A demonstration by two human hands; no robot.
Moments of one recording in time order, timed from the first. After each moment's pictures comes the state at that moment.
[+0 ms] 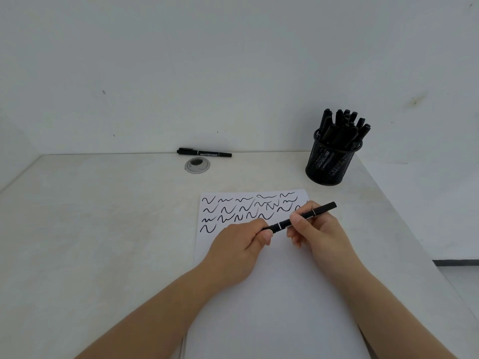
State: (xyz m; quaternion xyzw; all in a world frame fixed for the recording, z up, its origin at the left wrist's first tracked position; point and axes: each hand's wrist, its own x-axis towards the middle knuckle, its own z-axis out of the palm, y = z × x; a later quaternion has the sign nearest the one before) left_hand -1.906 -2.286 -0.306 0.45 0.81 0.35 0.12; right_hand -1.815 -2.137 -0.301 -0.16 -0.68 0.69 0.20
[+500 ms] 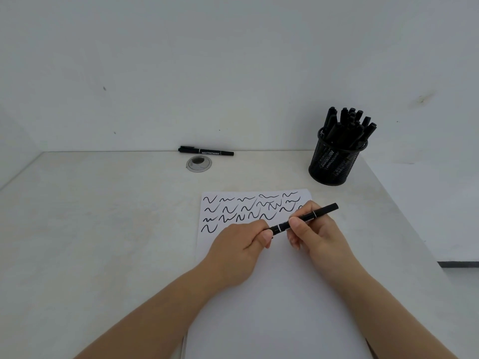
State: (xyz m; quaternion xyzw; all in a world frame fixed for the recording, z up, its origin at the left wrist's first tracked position) left_hand -1.906 -2.288 -0.304 0.45 0.81 0.36 0.13; right_hand -1.817 -2.144 -0.299 -0.11 -0.68 0.70 0.20
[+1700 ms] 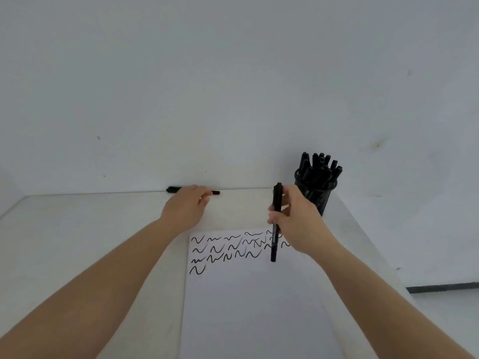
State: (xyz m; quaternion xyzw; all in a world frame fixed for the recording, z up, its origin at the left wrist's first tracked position) left_hand -2.066 -2.266 -0.281 0.38 0.90 0.24 -0.02; right_hand -1.865 -2.122 -0.228 -0.22 -0.85 0.43 0.19
